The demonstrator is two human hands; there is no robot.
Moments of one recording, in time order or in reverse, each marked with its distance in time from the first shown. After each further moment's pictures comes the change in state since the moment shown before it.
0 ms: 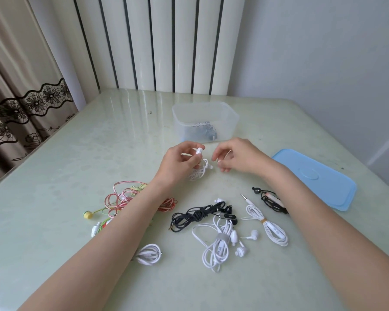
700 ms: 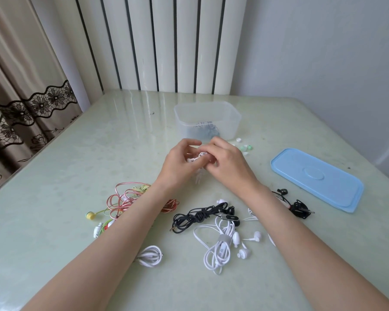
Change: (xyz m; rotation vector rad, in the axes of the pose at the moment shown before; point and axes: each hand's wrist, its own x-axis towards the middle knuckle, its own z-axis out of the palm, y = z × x) left_hand 0.000 0.006 0.009 0.084 0.046 0.020; right_hand -0.006 -0.003 0.043 -0.124 0.529 -0.413
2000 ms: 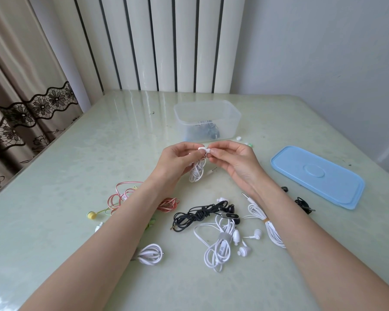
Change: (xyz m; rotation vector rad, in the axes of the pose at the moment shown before) left_hand -0.005 0.006 -0.008 -0.377 -0.086 -0.218; right_hand -0.006 0.004 -0.014 1.253 -0.002 0.638
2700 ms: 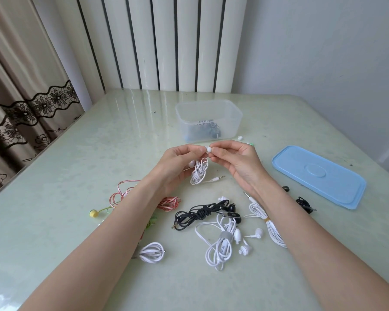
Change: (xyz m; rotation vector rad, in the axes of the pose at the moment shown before) left_hand 0.000 0.000 -0.006 -0.099 -0.098 -0.122; right_hand -0.003 0.001 0.001 -0.003 0.016 -0.022
